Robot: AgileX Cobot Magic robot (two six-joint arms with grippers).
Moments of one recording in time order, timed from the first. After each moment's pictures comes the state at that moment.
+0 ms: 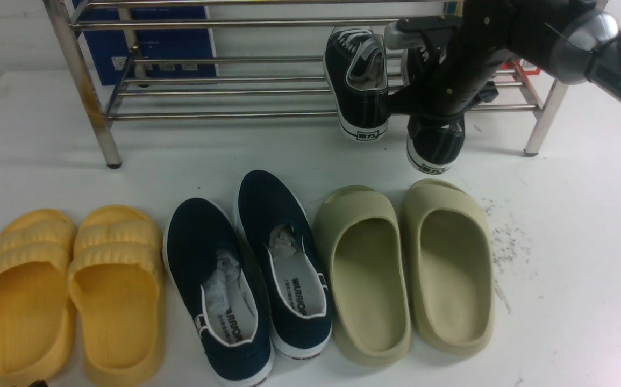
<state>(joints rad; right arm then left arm) 0.34 2.24 -2.12 0.09 0.98 0.10 -0.03 -0.01 0.03 -0.13 0.40 -0.24</state>
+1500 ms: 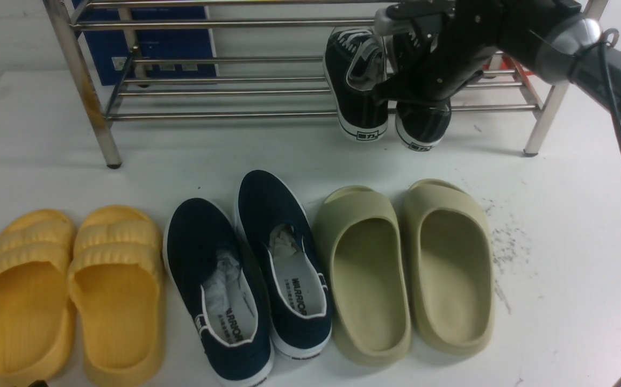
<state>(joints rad) 0.33 2.32 -2.24 0.08 0.91 0.01 -0.03 -0.01 0.03 -0.13 0.40 -0.24</state>
